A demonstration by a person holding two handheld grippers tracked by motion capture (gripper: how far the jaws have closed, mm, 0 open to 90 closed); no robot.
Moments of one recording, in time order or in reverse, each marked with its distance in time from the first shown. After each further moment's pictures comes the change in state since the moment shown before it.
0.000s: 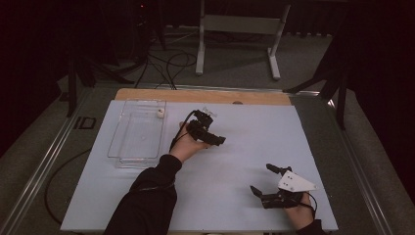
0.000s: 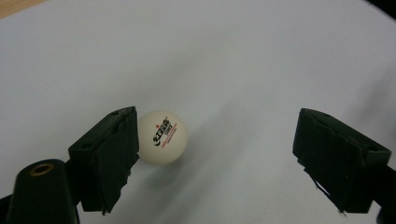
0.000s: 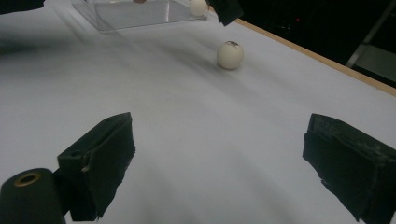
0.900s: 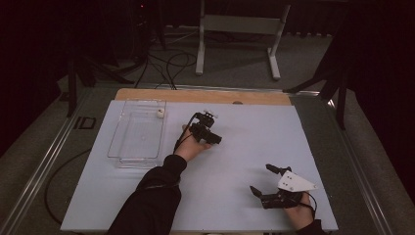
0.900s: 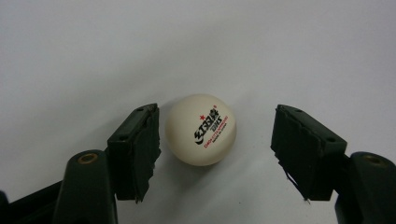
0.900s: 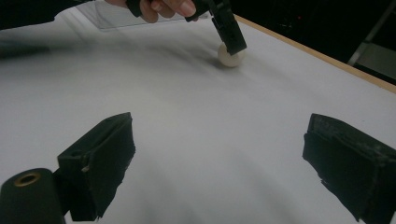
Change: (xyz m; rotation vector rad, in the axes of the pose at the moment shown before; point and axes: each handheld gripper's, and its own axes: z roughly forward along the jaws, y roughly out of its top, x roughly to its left) left arm 0.011 -0.002 0.036 0.111 0.142 -0.100; right arm 0.000 0.000 0.001 0.009 0.004 0.004
